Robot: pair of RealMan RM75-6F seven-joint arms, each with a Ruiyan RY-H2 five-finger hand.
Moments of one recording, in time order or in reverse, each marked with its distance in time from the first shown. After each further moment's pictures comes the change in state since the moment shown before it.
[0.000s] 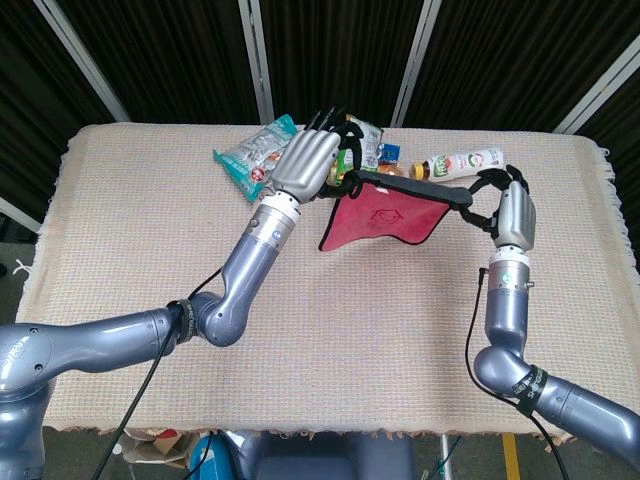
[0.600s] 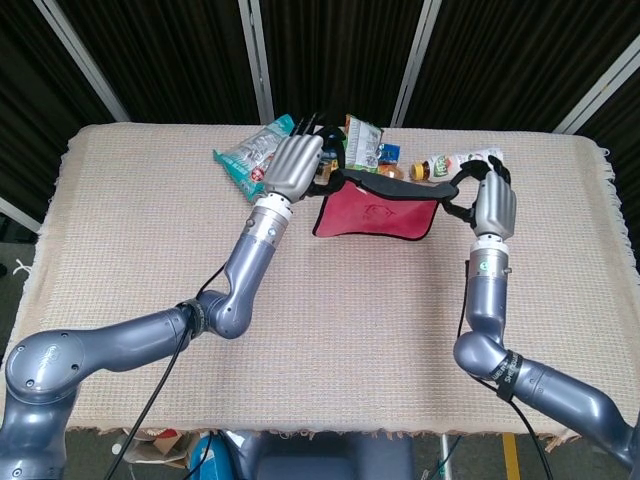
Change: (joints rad) left arm 0.014 -0.137 0.026 0.227 0.059 -0.017 -0.131; right arm 0.108 -0.090 -0.023 0.147 -0.008 -0.014 -0.062
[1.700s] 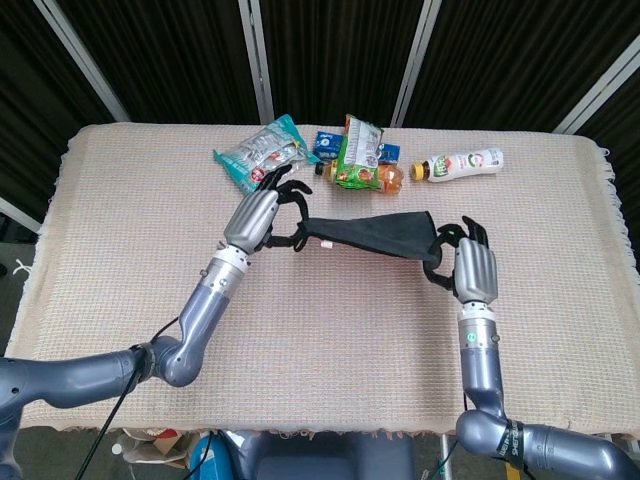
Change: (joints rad) left arm 0.328 0.078 0.129 -0.343 0.221 0.132 -0.209; right arm -0.185 -0.005 -0.270 -0.308 -0.225 0.199 -0.081
